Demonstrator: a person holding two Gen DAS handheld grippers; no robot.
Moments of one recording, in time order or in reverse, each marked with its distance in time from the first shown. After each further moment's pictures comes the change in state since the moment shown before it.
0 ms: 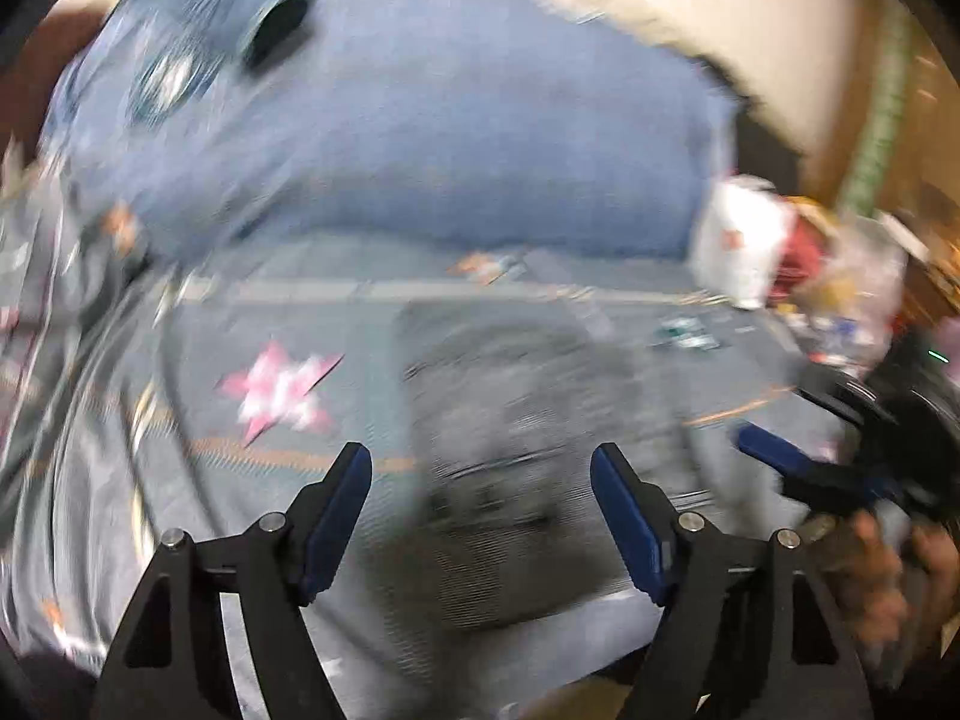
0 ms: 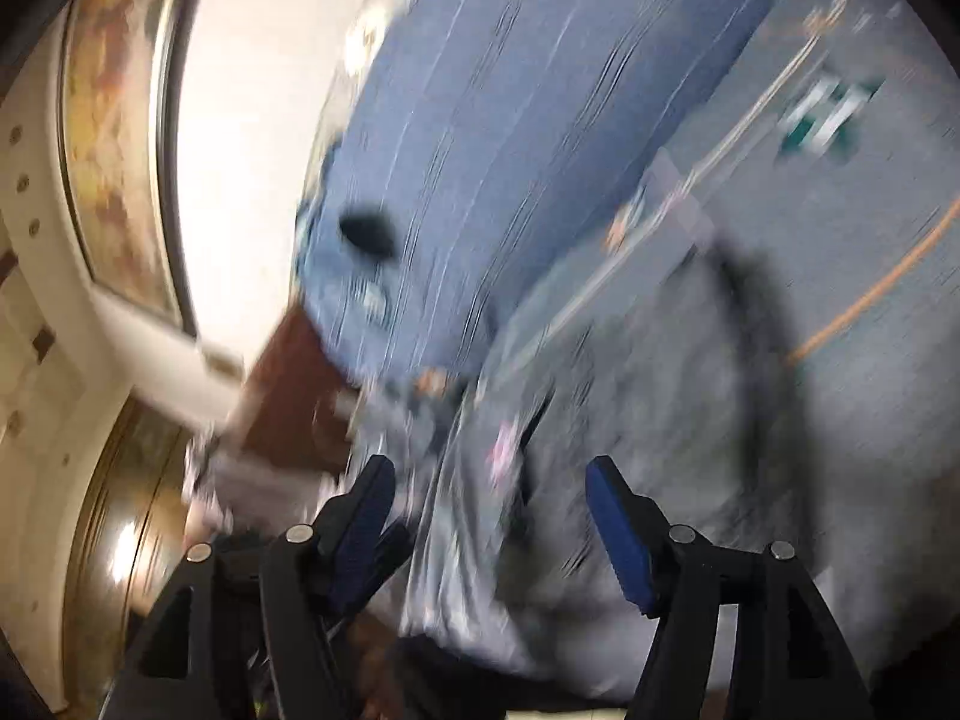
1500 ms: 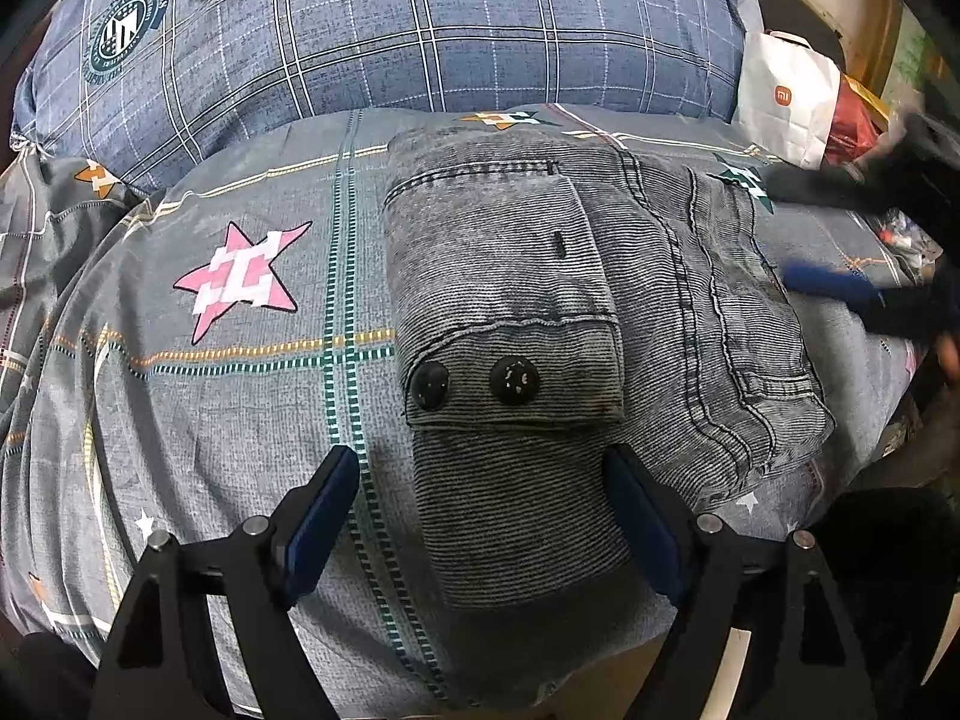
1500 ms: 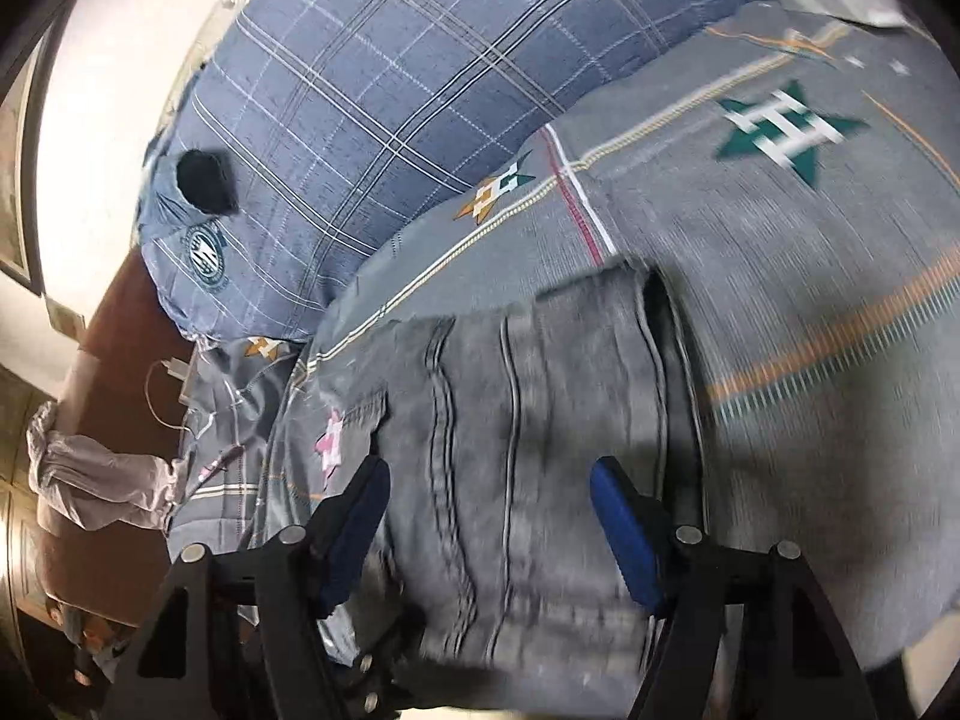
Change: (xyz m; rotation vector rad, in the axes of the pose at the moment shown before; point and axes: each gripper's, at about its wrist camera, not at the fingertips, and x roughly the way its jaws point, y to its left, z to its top) left arm 0.063 -0.025 -0.045 0.122 0.208 0.124; right arm 0.041 -0.010 0.032 -0.019 0.058 -0.433
